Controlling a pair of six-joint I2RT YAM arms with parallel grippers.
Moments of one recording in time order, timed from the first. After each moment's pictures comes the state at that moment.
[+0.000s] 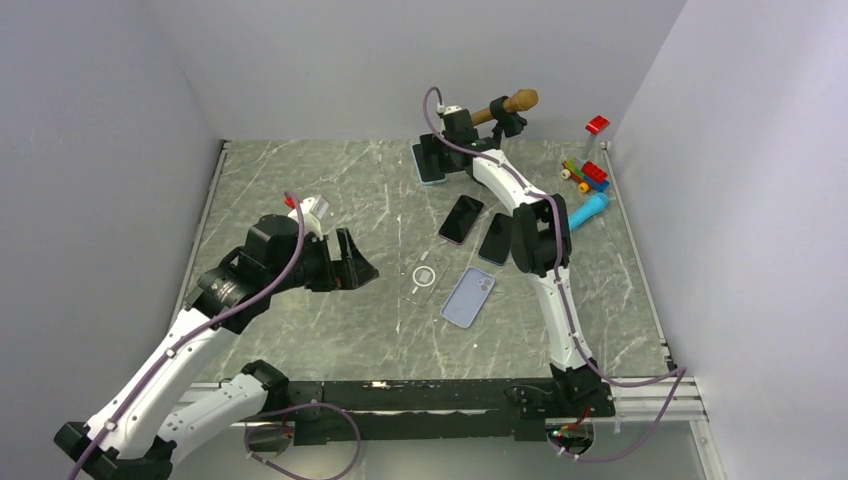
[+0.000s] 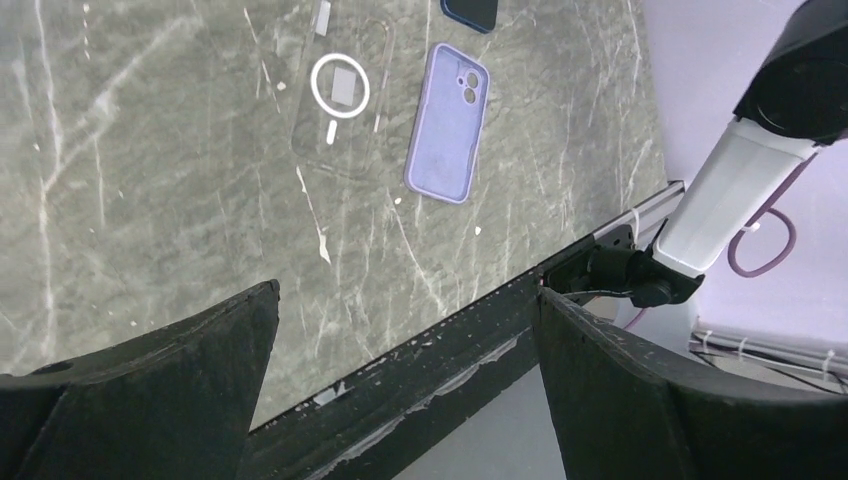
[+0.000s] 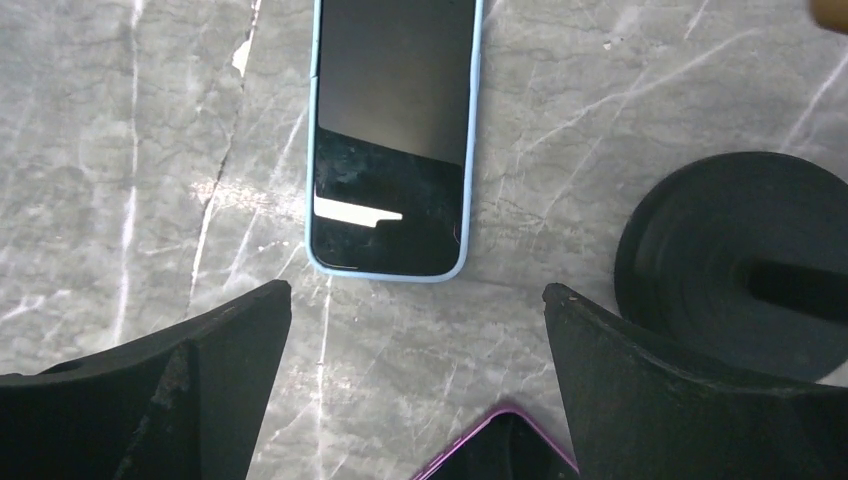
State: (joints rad) left arm -0.56 0.82 0.97 -0.73 0.21 -0.66; right arm 0.39 2.46 2.22 -0.49 0.04 0.15
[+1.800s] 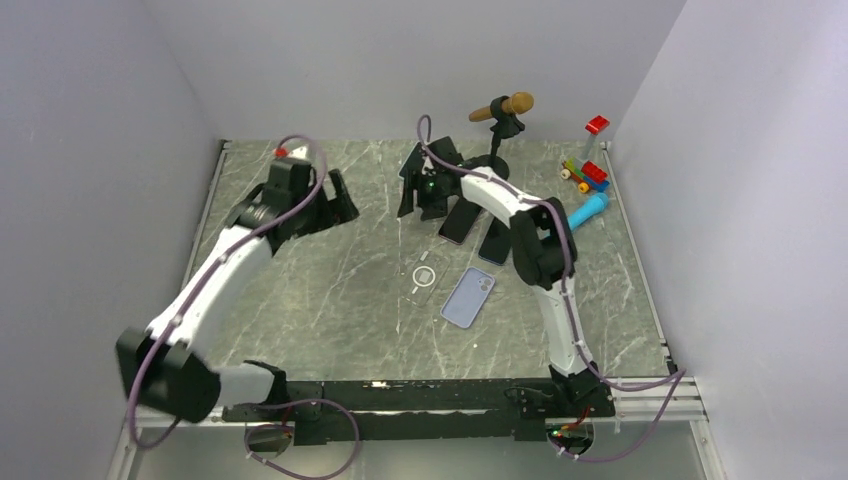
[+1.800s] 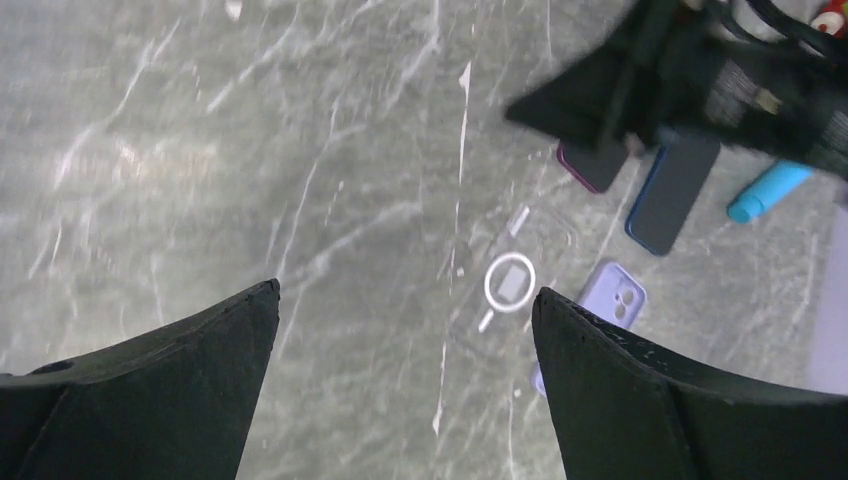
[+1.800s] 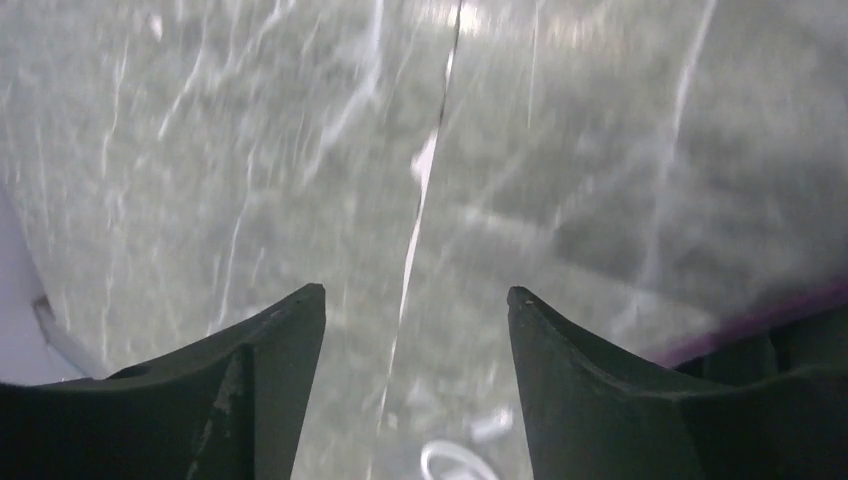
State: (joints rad) left arm -0.33 1.20 1.16 -0.66 -0.01 -0.60; right arm 0.50 2.35 1.95 -0.54 -0.32 0.51
